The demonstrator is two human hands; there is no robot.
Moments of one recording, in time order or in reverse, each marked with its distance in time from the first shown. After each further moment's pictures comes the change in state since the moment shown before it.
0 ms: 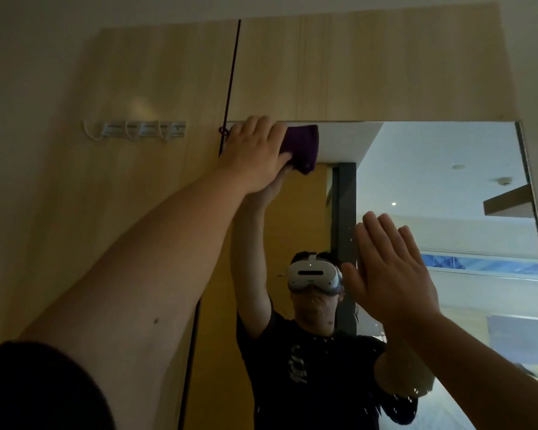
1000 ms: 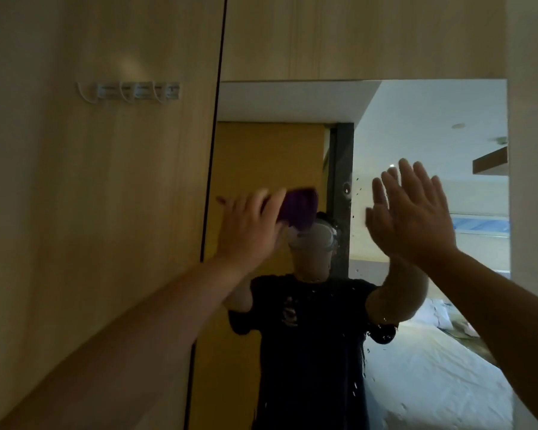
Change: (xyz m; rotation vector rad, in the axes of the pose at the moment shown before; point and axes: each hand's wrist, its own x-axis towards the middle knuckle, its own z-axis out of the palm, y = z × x) left_hand -0.171 0.087 -0.014 -0.282 0.039 -0.090; right_hand -0.009 0.051 -0.032 0.195 -0.026 0.113
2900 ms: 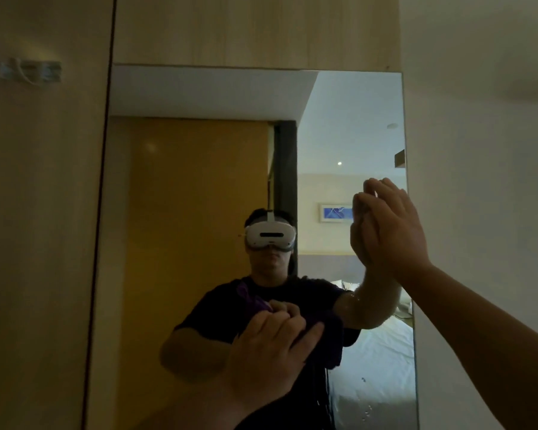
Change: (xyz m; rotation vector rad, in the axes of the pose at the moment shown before) left_hand -0.122 0.182 0.054 -0.093 -0.177 0.395; right_hand -0.048 0.098 -0.013 0.161 0.176 -0.011
